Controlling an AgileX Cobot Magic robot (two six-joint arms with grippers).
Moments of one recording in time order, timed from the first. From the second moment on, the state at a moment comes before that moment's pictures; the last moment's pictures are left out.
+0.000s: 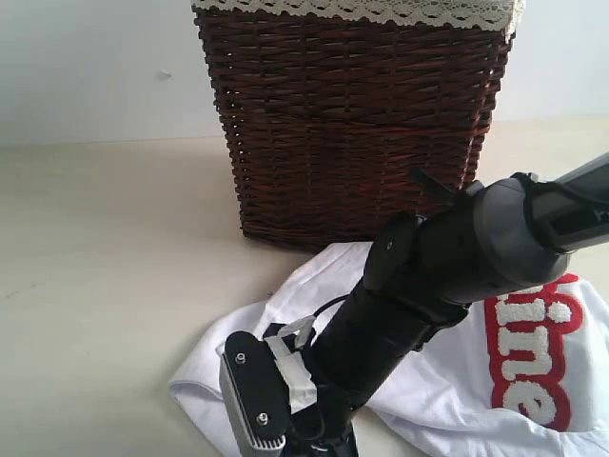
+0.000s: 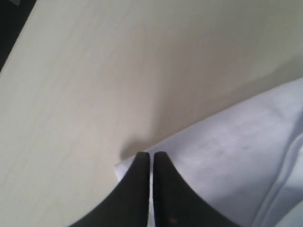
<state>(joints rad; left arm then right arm) 0.06 0.01 0.00 -0.19 0.37 0.08 0.75 1.96 -0.92 1.01 0.69 -2.00</state>
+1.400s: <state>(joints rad) 0.06 0.01 0.00 -0.19 0.37 0.08 0.75 1.95 -0.94 0.75 0.61 -1.69</state>
